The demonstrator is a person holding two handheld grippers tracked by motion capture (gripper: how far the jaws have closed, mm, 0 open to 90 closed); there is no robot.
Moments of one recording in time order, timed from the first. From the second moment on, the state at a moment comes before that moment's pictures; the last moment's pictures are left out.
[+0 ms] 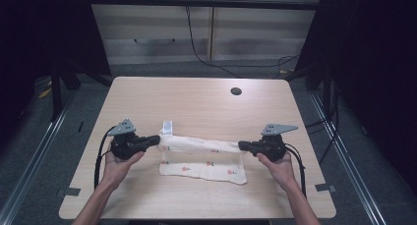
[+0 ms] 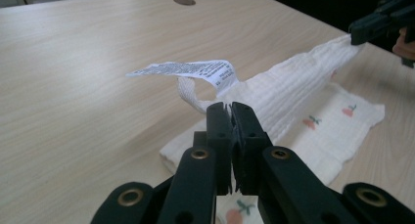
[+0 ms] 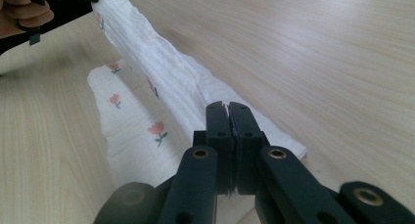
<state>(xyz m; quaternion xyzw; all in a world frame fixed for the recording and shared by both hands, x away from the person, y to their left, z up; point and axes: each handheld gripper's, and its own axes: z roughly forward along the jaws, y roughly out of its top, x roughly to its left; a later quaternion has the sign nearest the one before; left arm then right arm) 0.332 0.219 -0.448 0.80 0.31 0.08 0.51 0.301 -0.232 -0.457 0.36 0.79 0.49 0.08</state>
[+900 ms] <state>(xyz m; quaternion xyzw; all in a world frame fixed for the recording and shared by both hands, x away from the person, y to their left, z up) 0.307 0.223 -0.487 0.84 0.30 0.04 0.45 0.272 -0.224 -0.494 0.37 0.82 0.44 0.04</state>
